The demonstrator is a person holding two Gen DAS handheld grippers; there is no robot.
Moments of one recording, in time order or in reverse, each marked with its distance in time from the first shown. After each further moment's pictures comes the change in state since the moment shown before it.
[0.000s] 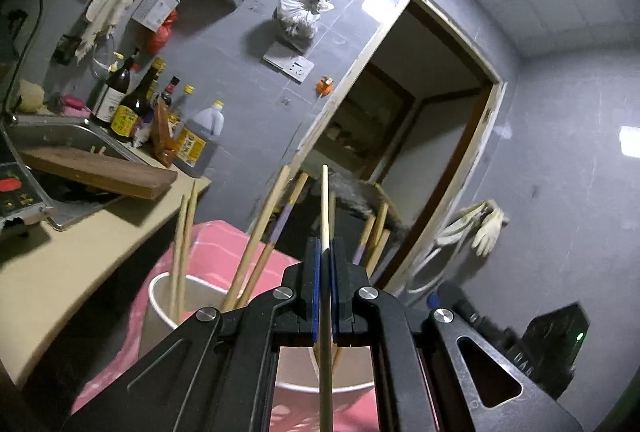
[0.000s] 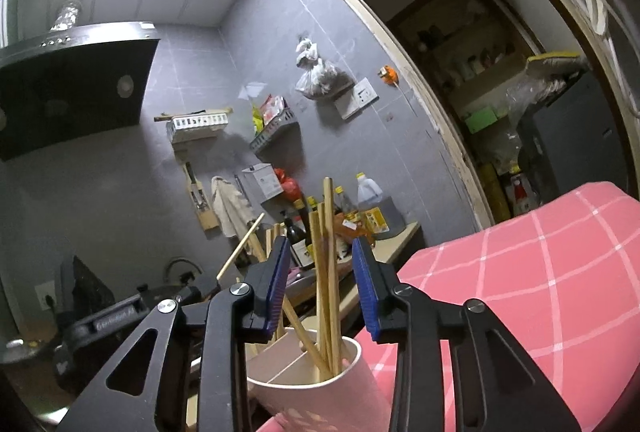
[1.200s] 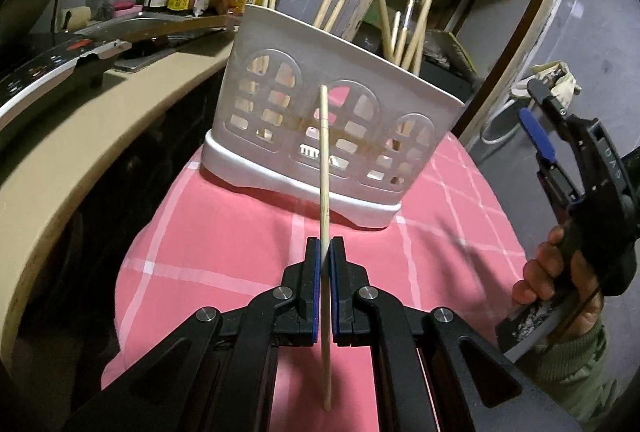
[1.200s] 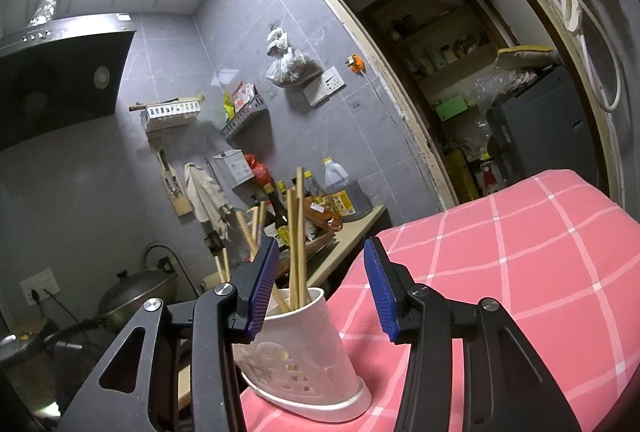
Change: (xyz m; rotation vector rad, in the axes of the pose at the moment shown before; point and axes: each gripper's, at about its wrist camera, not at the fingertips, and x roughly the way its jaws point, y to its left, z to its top) left arm -0.027 -0.002 -0.123 0.037 0.542 0.274; right arm -0.031 -0.013 -0.003 -0.002 0.056 -0.104
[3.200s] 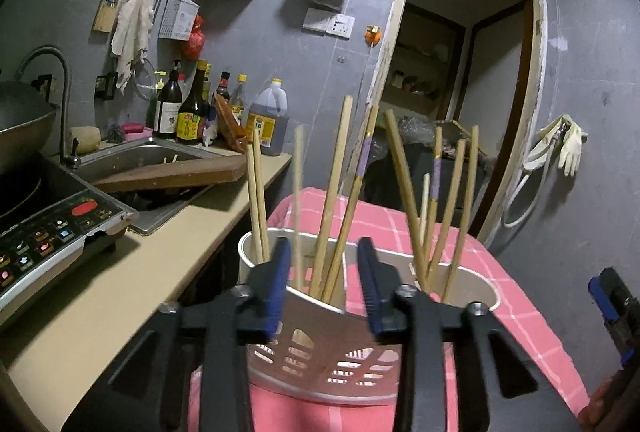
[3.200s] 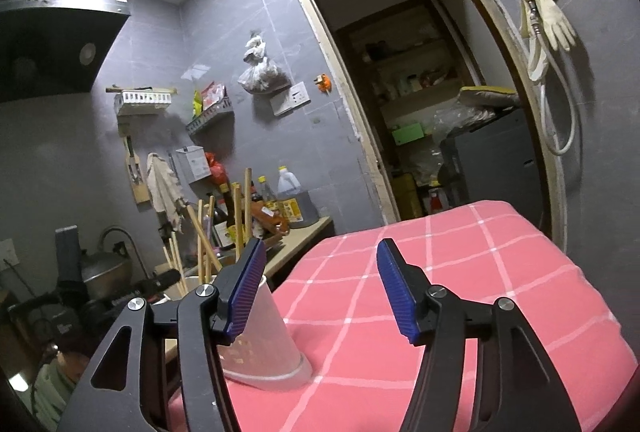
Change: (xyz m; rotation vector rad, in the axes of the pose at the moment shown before) left arm -0.006 0.007 0.079 0.115 -0.407 0.094; right arm -0.060 0.014 -0.007 -0.118 -0.040 -0.206
